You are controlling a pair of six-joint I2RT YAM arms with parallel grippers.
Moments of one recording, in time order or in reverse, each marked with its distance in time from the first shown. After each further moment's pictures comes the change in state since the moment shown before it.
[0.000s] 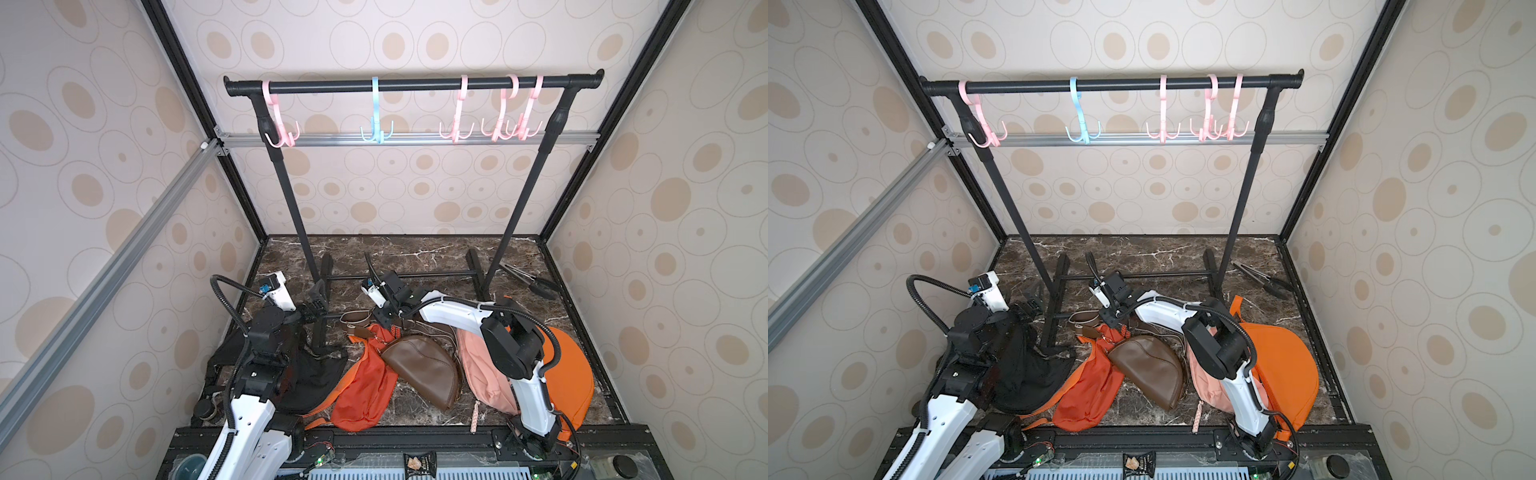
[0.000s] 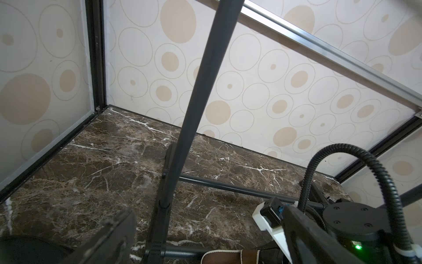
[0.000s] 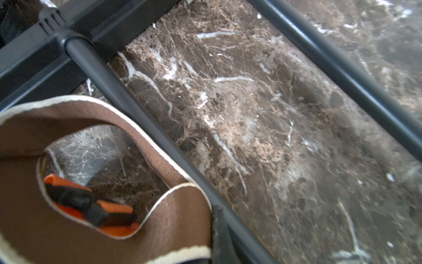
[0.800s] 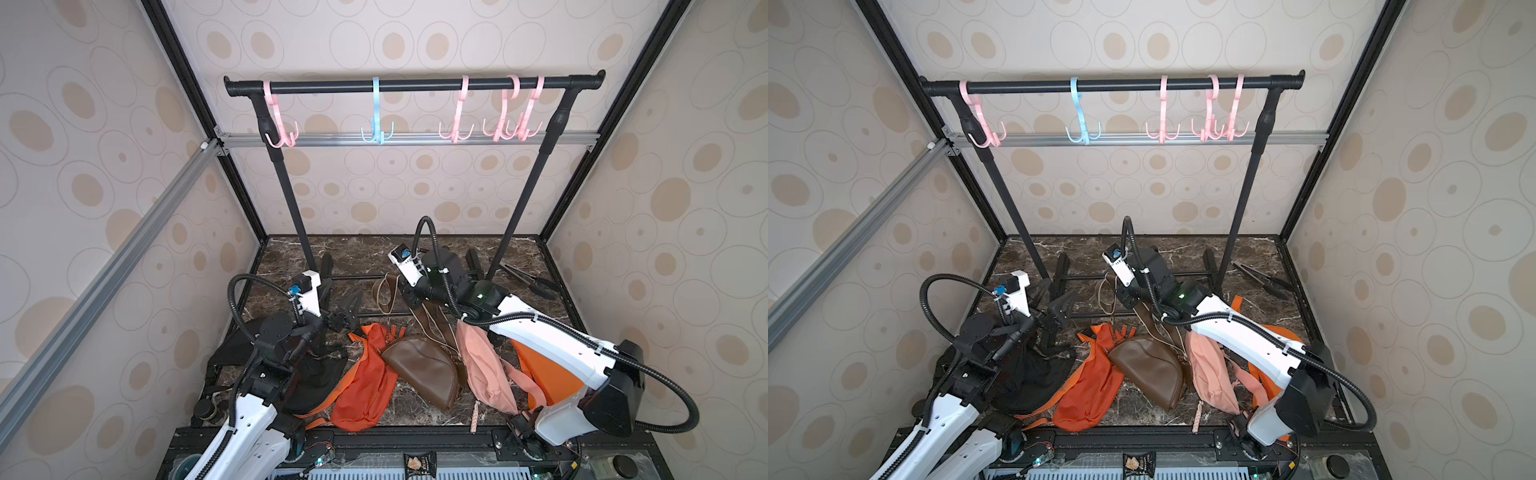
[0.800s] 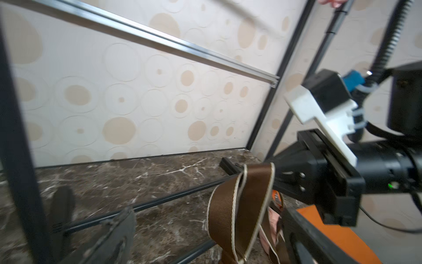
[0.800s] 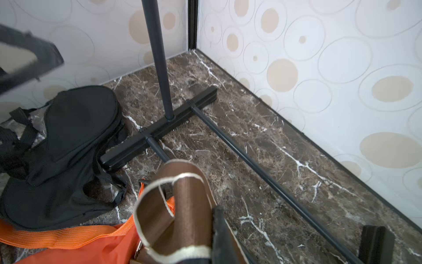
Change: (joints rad) left arm -0.233 0.008 -0.021 0.233 0.326 0.147; right arm 0.016 -0.593 -0.132 -0.018 0.075 -0.084
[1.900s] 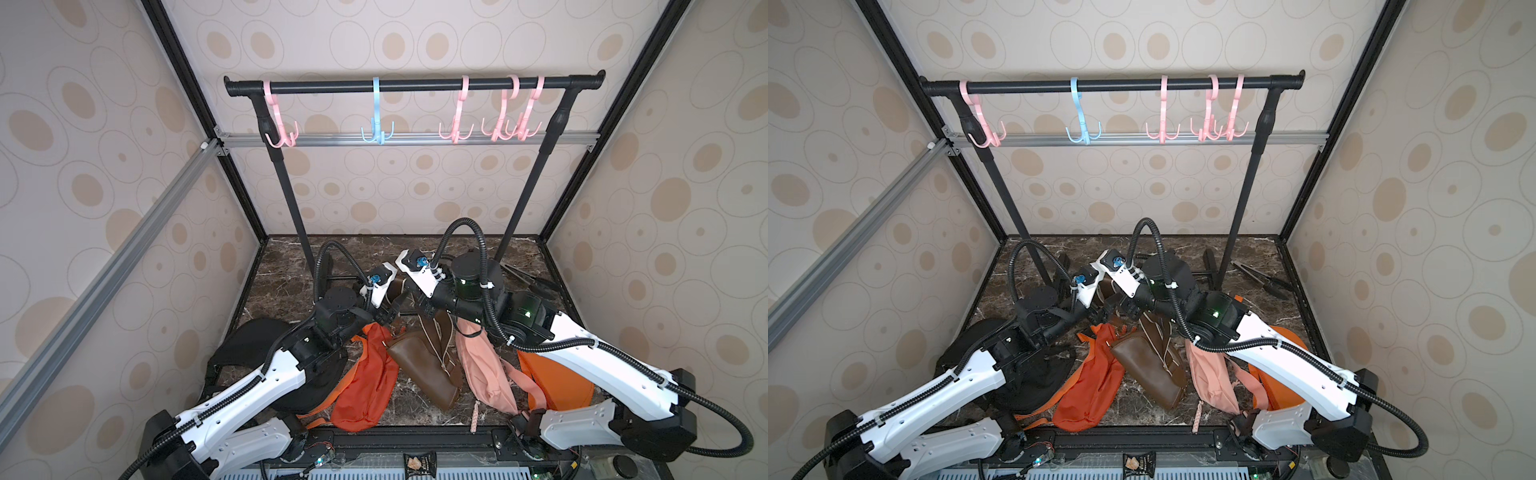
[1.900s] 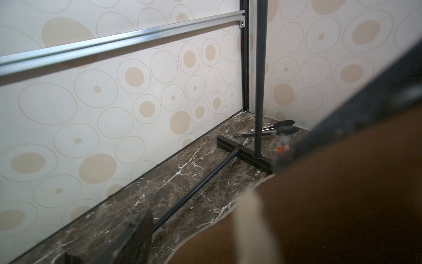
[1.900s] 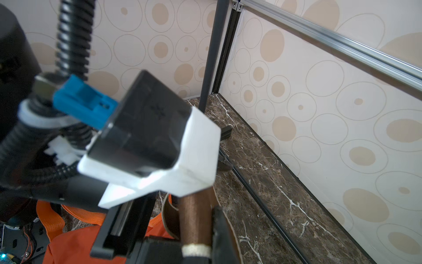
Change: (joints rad) left arm -0.379 0.373 0.303 -0.103 -0.343 0.406; right arm 0.140 -0.186 0.059 -0.102 0.012 -0.105
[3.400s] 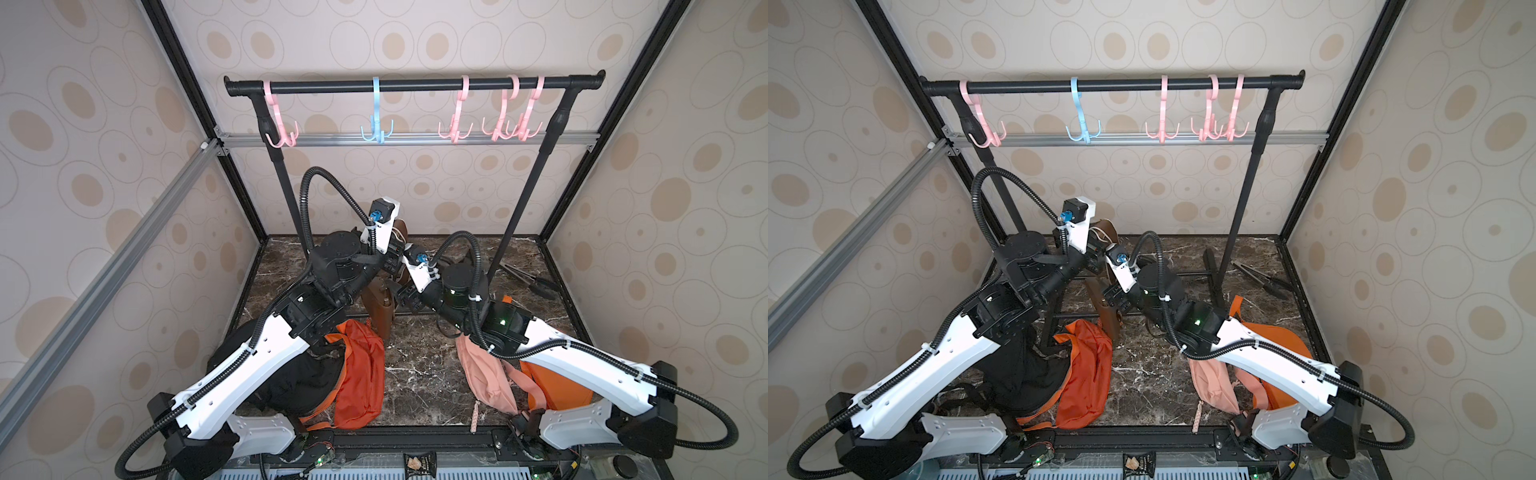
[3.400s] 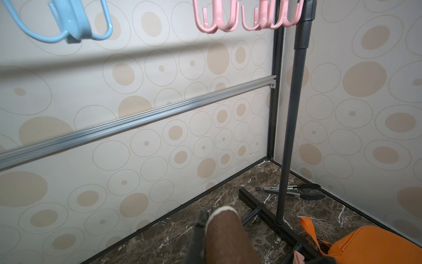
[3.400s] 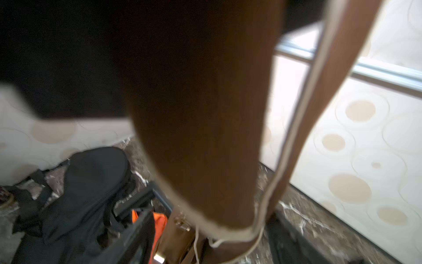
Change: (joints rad) left arm -0.050 0.204 0.630 -0.287 -0.188 -0.031; right arm 0.008 0.055 -0.160 0.373 0.221 0.113
